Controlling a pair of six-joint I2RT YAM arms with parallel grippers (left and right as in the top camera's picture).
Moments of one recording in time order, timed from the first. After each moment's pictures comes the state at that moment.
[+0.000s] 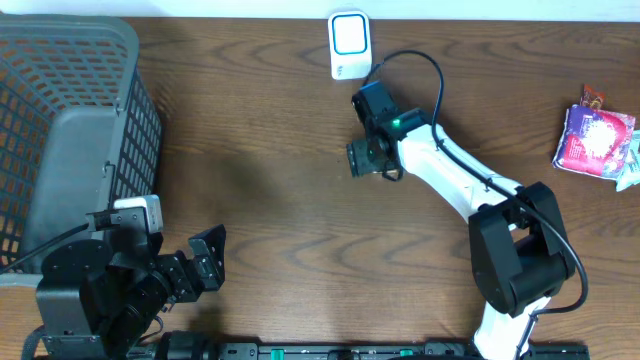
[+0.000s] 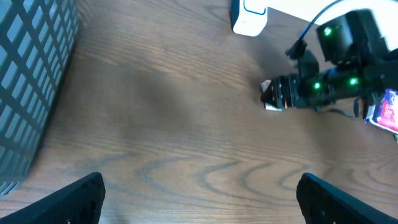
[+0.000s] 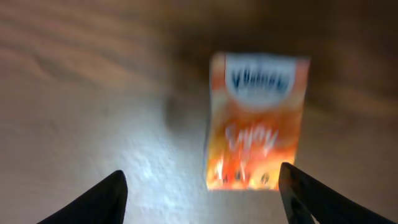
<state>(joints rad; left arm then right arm) -0.03 0.63 1.19 -1.25 0.24 -0.28 0.48 1.96 1.40 -0.72 0.07 0.31</state>
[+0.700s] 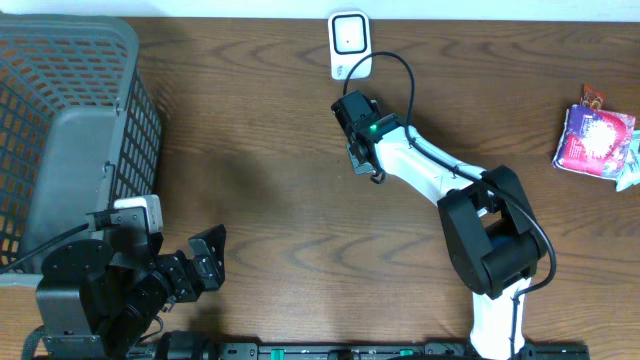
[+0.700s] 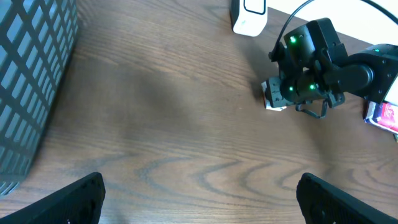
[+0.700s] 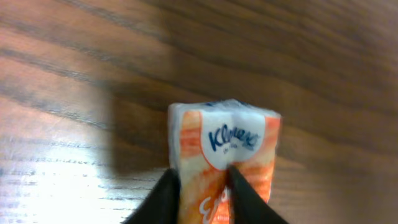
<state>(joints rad) -0.03 0.63 1.19 -1.25 0.24 -0.28 0.53 2.09 1.43 -0.65 0.36 0.22</state>
